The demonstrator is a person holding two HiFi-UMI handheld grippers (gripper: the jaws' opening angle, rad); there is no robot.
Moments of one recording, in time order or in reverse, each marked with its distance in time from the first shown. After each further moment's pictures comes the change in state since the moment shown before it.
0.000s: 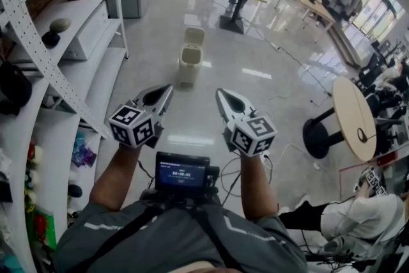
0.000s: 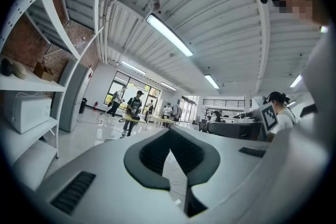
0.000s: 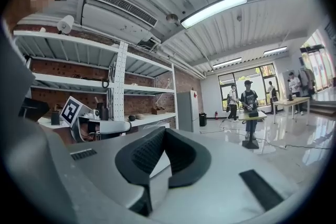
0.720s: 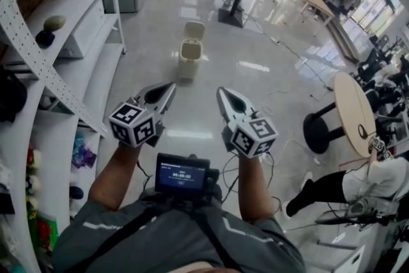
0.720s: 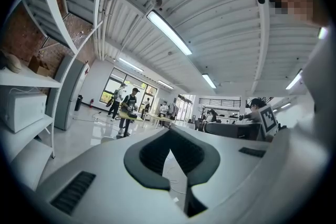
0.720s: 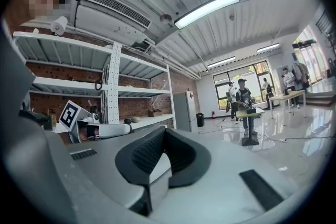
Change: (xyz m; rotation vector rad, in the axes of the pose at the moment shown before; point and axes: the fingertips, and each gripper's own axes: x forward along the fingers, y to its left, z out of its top) left arm 0.007 0.024 -0.006 -0.009 0.017 -0.051; right arm 0.026 0.001 -0.011 0.057 -0.032 -0.038
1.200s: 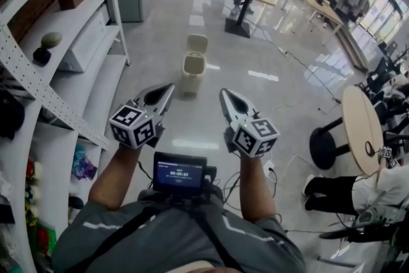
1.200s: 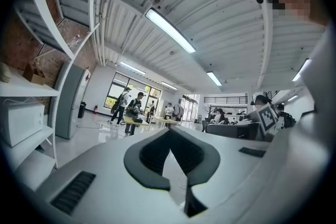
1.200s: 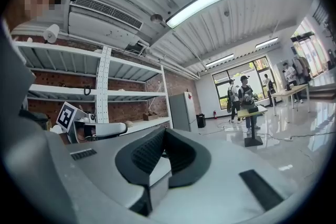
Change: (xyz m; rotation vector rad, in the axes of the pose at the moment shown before) left arm 0.076 0.042 0.024 0.050 0.006 0.073; right arm 0.052 -0.086 0.020 0.043 -0.018 0.023
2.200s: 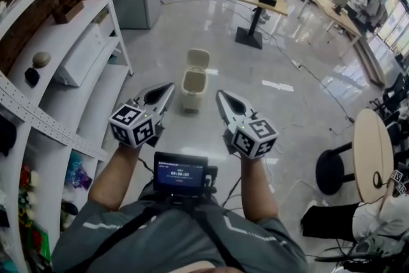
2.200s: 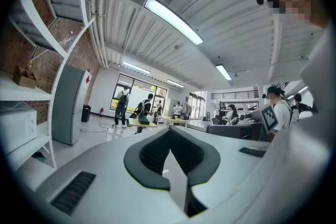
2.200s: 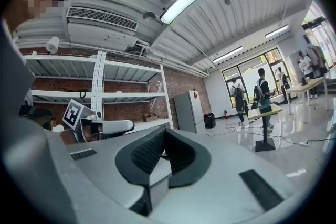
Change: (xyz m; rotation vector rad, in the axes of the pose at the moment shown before) left arm 0.149 0.058 0.016 0.042 0.000 0.074; right arm 0.092 -0.127 0.023 0.001 0.016 0.140
